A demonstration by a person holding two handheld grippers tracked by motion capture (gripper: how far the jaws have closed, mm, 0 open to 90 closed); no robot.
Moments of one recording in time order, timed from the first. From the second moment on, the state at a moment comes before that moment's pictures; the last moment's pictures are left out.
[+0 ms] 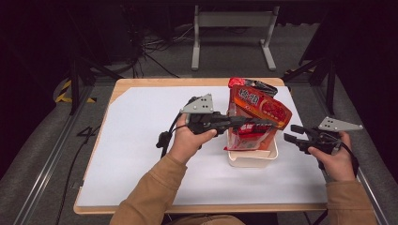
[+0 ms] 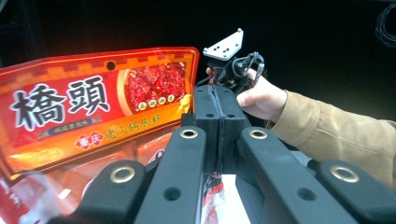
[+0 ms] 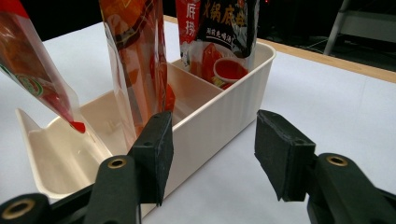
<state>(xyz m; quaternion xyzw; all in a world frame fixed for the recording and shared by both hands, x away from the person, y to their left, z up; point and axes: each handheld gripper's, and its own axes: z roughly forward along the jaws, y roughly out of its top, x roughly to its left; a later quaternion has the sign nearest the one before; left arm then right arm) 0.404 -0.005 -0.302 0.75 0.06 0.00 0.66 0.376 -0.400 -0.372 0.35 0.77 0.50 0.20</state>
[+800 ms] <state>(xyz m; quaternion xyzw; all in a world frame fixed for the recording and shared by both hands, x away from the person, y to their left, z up) 0.410 -0.037 -0.334 0.76 0.06 -0.02 0.65 0.375 -0.401 -0.372 0.35 0.77 0.50 0.20</state>
